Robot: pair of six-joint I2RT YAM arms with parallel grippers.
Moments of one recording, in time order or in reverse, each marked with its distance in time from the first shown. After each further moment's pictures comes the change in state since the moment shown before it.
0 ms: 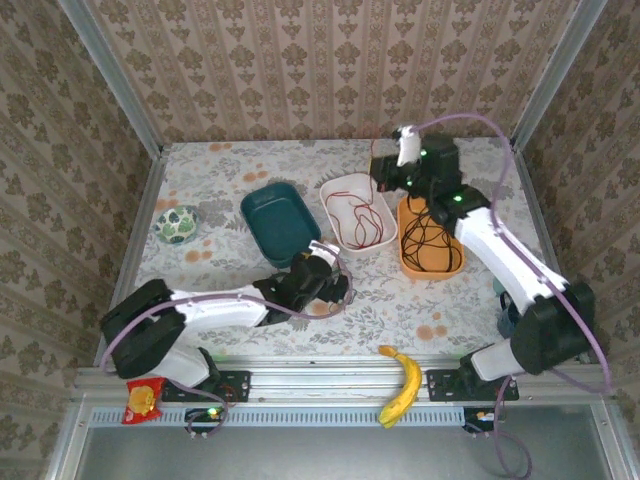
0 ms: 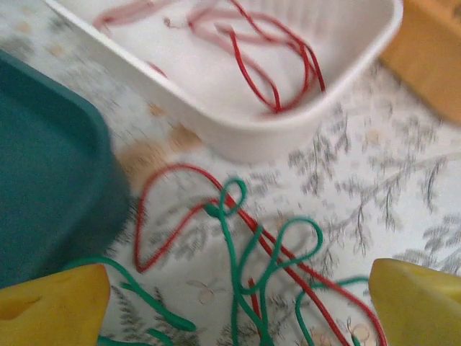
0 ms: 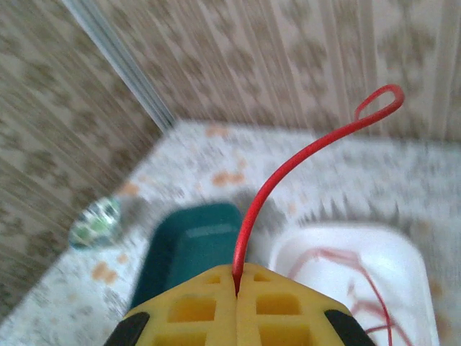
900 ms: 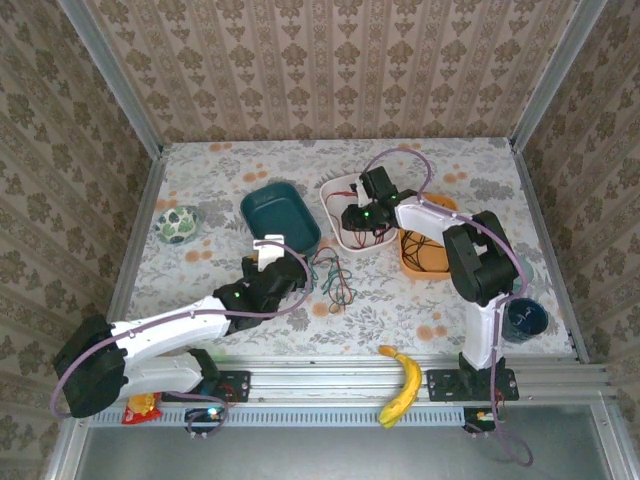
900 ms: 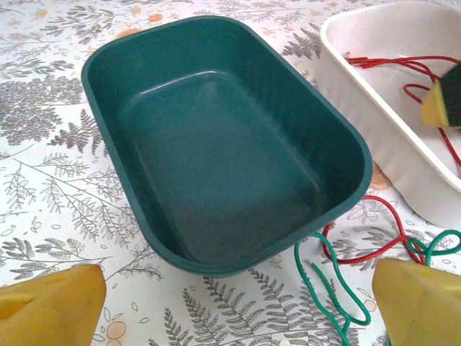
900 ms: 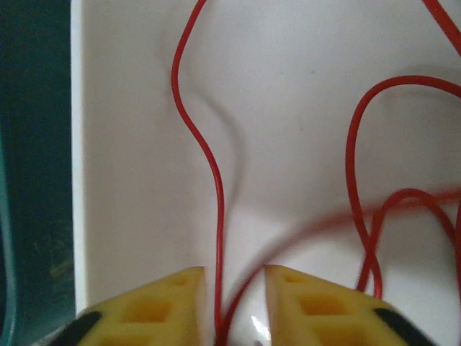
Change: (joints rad) left arm 0.066 -0.299 -0.085 -0.296 -0.295 -0.291; right arm 0.093 0.503 0.126 -0.212 0.075 0.060
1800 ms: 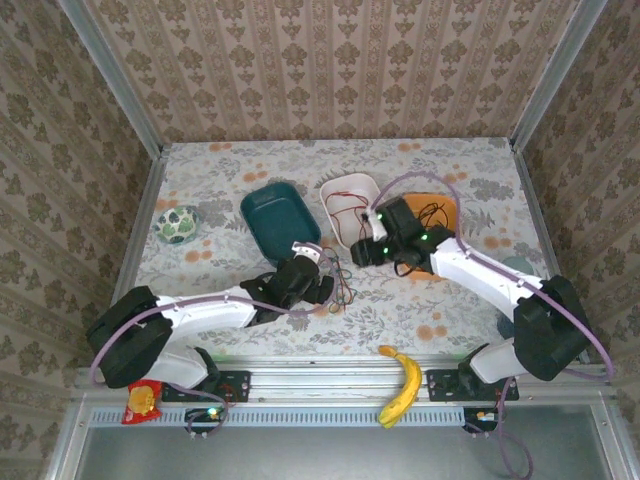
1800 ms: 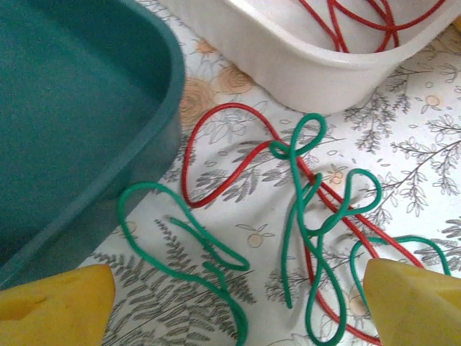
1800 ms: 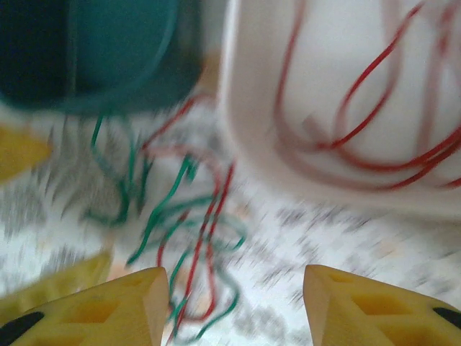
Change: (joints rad) left arm 0.000 0.259 0.035 0.186 0.369 0.215; right arm 0.166 -0.550 -0.415 -0.116 0.062 -0.072
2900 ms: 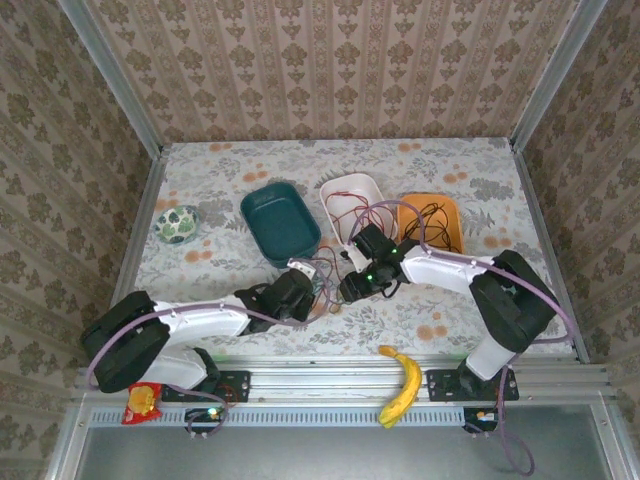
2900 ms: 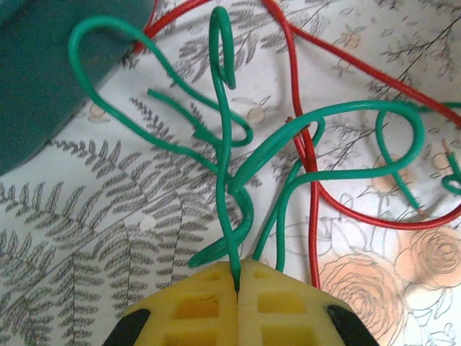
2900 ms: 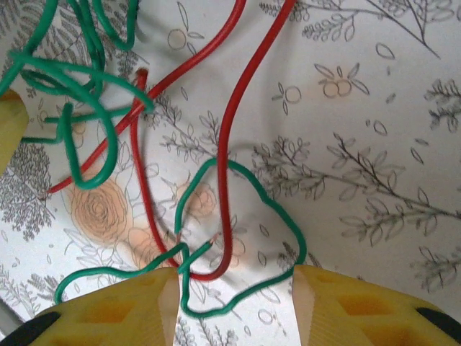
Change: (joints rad) left arm -0.005 -0.053 -0.126 -0.070 0.097 -0.022; right arm 0.082 0.219 -0.032 0.015 -0.111 -0.020
